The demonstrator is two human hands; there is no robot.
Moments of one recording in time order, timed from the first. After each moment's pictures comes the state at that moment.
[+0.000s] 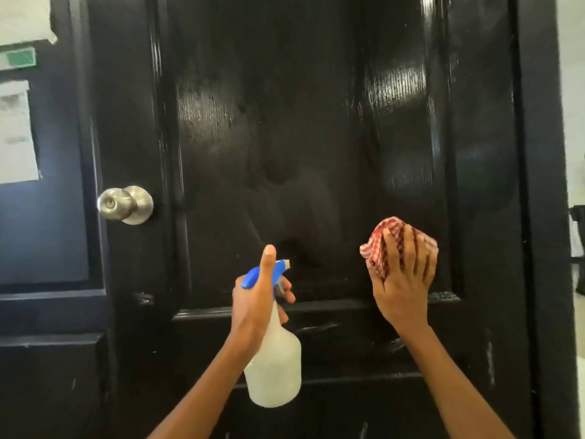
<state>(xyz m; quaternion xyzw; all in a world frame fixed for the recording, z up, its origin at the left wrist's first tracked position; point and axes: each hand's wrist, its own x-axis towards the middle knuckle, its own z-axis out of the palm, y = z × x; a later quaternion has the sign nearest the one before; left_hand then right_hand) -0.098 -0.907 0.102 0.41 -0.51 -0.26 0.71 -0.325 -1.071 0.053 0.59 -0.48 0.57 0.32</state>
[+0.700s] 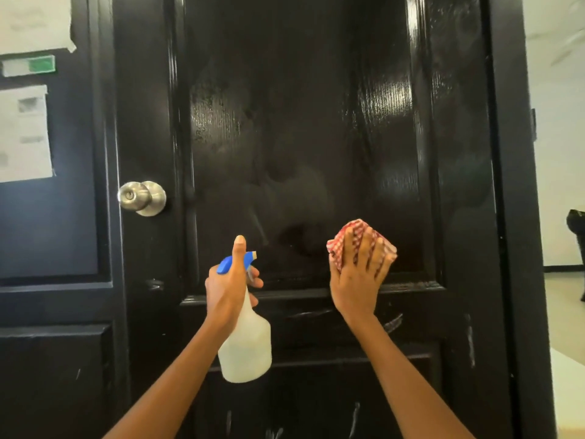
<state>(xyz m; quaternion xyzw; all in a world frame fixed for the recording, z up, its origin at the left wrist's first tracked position) -0.060 -0.890 0.099 0.46 -0.46 -0.18 0.74 -0.251 -1.051 0.045 0.60 -0.51 0.56 0.25</state>
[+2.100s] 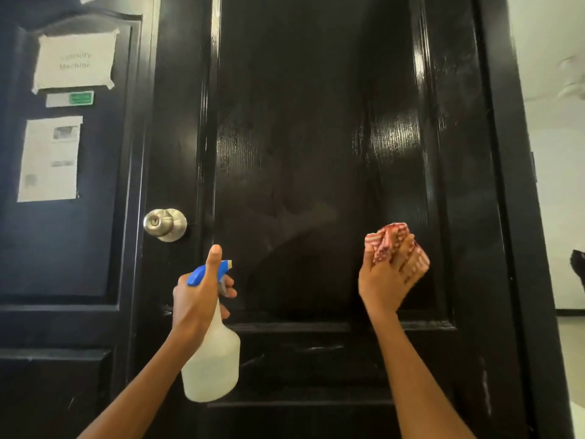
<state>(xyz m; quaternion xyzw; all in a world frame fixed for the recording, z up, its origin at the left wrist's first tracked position) -0.001 -0.854 0.130 0.43 -0.48 -0.08 0.76 -0.269 -1.047 0.129 0.51 -0.56 0.64 0.13</state>
